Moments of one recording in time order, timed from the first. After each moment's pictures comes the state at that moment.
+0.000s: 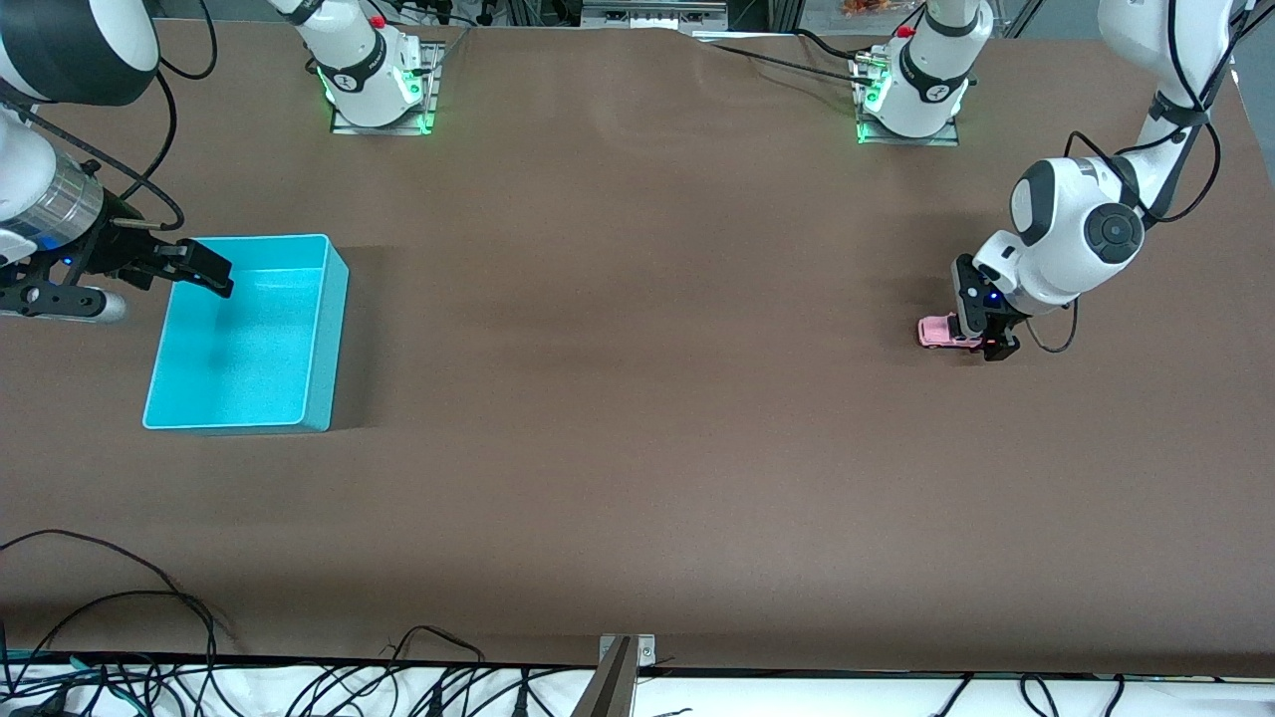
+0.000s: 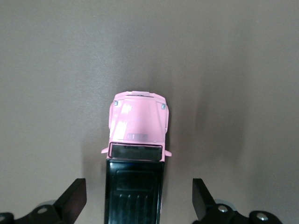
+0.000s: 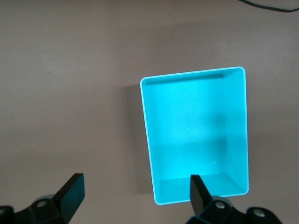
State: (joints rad) left arm 0.16 0.26 -0.07 -2.44 0.05 2.64 1.54; right arm -0.06 0.06 0.12 -1.69 -0.04 1.74 0.15
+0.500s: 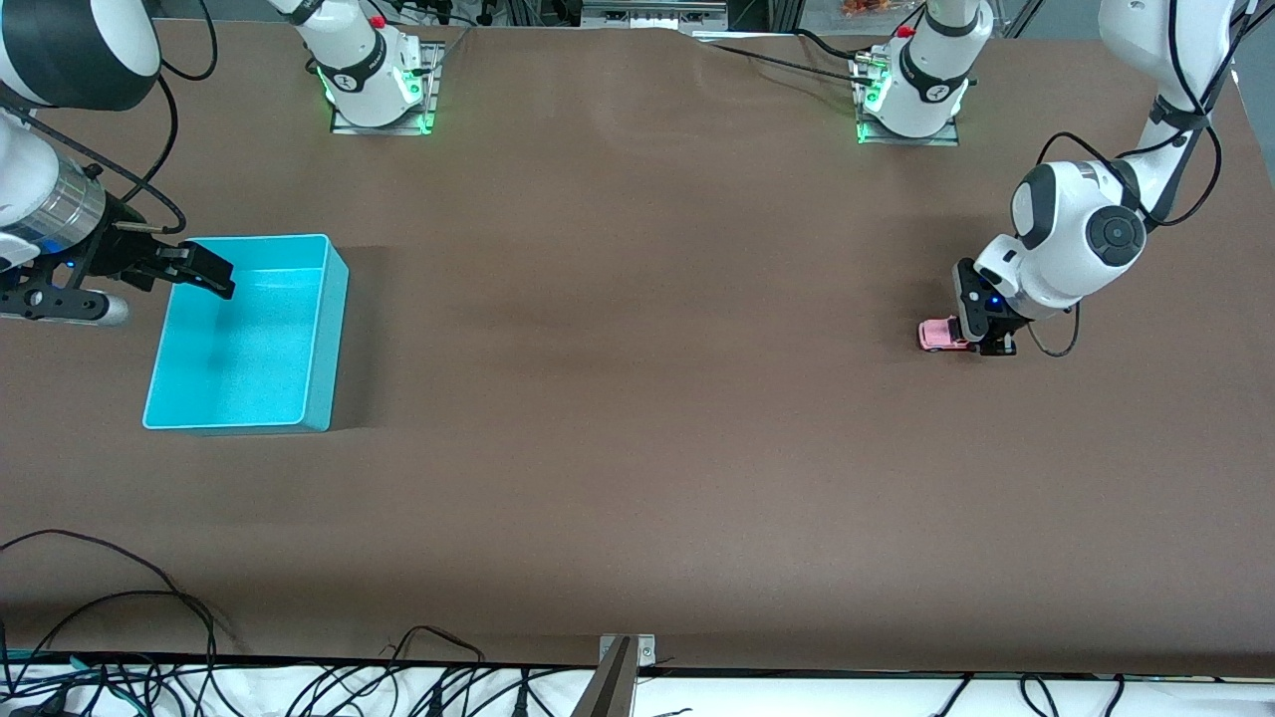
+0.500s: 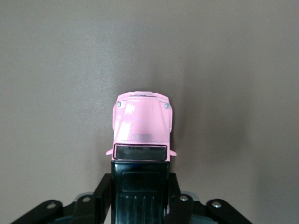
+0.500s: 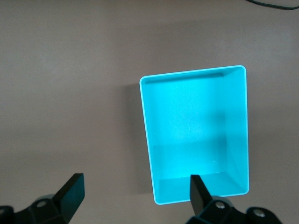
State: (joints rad) left arm 0.16 0.26 -0.07 -2.42 0.05 2.65 1.55; right arm -0.06 0.07 0.12 -1.69 -0.04 1.74 0.15
